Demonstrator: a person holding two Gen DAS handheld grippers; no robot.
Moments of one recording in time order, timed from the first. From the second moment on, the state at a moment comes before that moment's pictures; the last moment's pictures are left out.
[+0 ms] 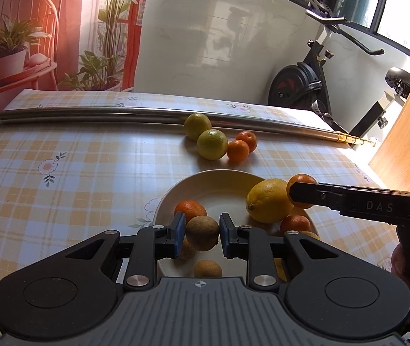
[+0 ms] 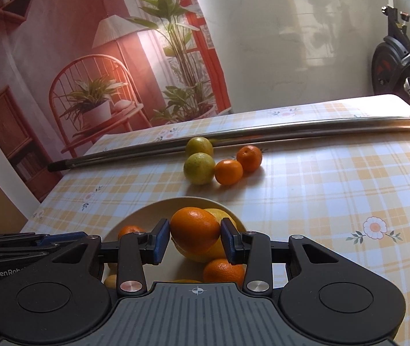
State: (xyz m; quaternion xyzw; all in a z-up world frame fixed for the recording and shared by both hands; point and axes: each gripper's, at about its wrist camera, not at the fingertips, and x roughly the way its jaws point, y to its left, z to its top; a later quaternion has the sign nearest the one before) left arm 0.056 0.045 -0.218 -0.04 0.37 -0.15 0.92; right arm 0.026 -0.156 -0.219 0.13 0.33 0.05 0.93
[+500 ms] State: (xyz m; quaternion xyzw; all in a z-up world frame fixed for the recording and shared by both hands) left arm 0.122 0.011 -0.238 0.03 0.39 -0.17 0.91; right arm 0.030 -0.178 -0.229 0.15 0.34 0.02 0.93
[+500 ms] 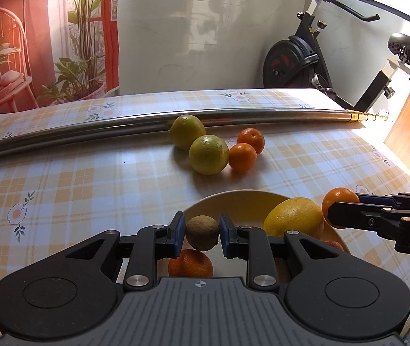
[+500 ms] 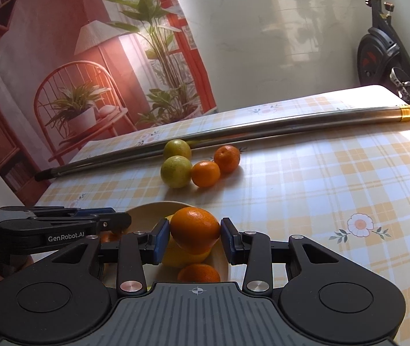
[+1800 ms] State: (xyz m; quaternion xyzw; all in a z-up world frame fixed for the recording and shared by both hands) left arm 0.095 0.073 -0.202 -0.06 0.33 -0.05 0.94; right arm 0.131 -0.111 -0.231 -0.02 0.41 0.10 0.91
